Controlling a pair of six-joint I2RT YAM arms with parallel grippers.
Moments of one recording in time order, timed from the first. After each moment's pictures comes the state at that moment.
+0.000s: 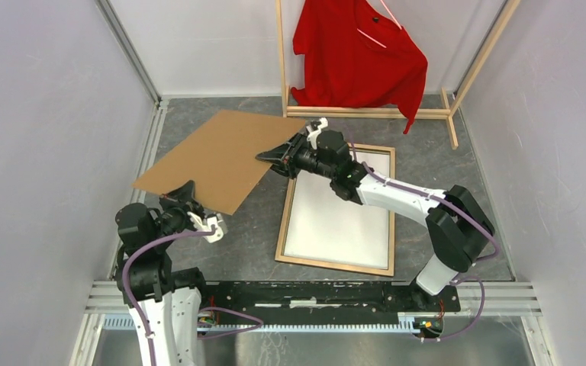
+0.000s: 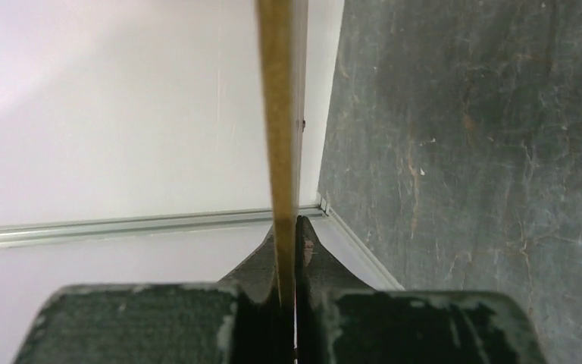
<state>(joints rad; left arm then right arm) 0.23 0.35 0.76 -0.73 0.67 1.56 0.79 1.65 1.10 0.41 -0.27 1.60</state>
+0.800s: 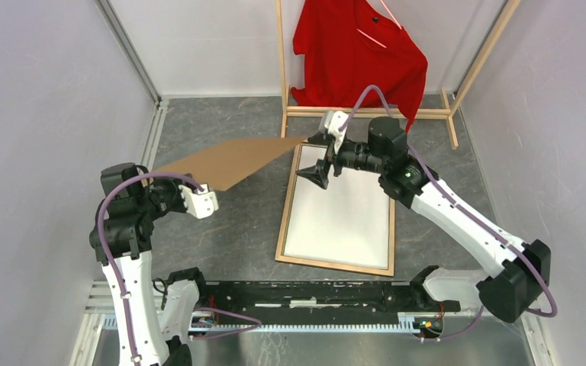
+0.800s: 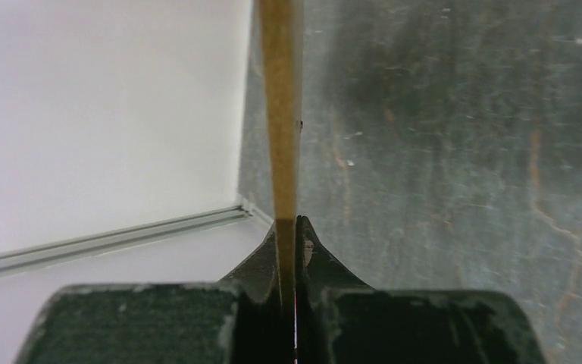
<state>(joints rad) 0.23 0.73 1.17 -1.07 0.67 1.58 0.64 1.27 1.15 -0.06 -0.58 -0.17</state>
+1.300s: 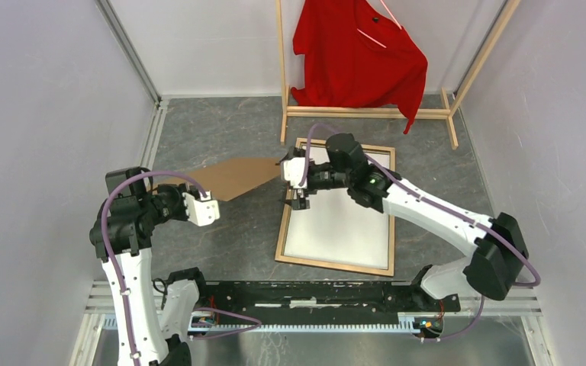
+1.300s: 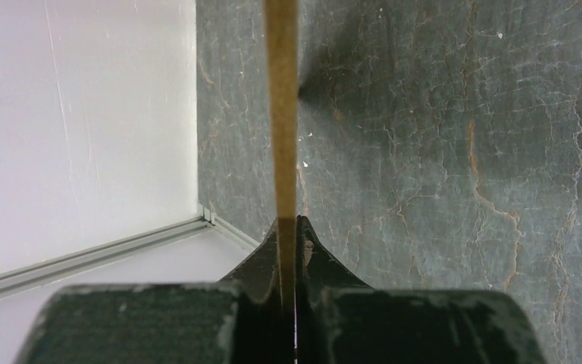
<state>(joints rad) 0.23 0.75 1.17 -1.24 0.67 1.67 0.82 1.38 1.12 -0.07 -0.62 -0.70</state>
